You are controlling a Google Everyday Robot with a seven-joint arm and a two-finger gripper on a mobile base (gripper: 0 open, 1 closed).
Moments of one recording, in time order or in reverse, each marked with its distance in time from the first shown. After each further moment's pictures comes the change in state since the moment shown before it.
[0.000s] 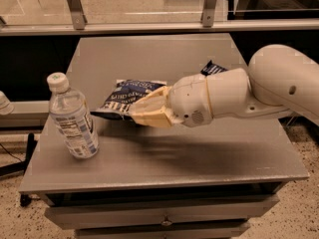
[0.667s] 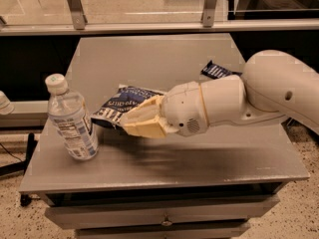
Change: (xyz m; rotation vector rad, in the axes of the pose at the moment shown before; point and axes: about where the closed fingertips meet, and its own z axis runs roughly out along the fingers) arm -0.005 0.030 0.009 -0.065 -0.013 0.047
